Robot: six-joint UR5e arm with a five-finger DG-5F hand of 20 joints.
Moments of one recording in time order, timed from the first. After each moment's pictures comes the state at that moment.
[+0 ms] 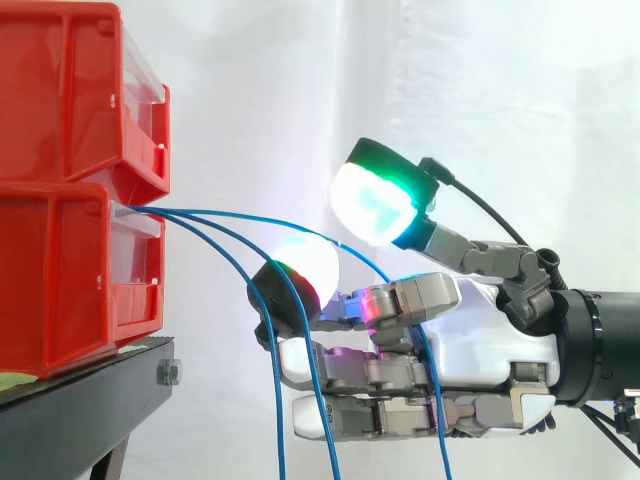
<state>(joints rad) 0.04 -2.37 -1.22 -2.65 -1.56 0.33</state>
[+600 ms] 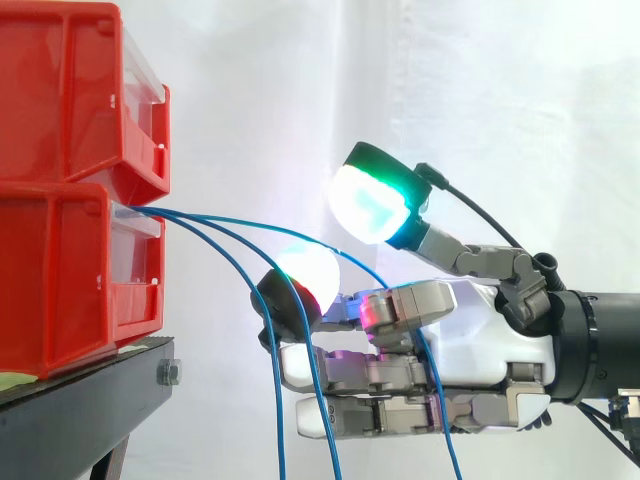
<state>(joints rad) 0.02 -2.37 -1.22 -2.65 -1.55 0.29</state>
